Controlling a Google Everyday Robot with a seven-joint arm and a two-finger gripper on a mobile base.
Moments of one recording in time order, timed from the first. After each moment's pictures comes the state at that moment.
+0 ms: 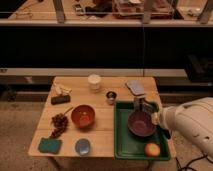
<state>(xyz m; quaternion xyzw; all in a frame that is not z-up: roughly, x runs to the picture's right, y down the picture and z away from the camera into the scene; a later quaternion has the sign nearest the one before) 0.231 0.120 0.611 -0.04 -0.08 -0.69 0.71</state>
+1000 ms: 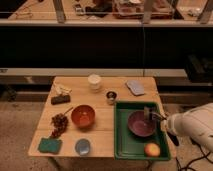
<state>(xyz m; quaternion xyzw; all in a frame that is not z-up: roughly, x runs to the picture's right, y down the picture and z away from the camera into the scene) 0.300 0.180 0.654 -0.10 -0.11 -0.65 0.74</state>
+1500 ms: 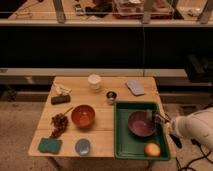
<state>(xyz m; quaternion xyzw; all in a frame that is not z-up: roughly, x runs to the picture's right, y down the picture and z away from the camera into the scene) 0.302 0.183 0.656 -0.10 -0.11 -0.65 0.74</state>
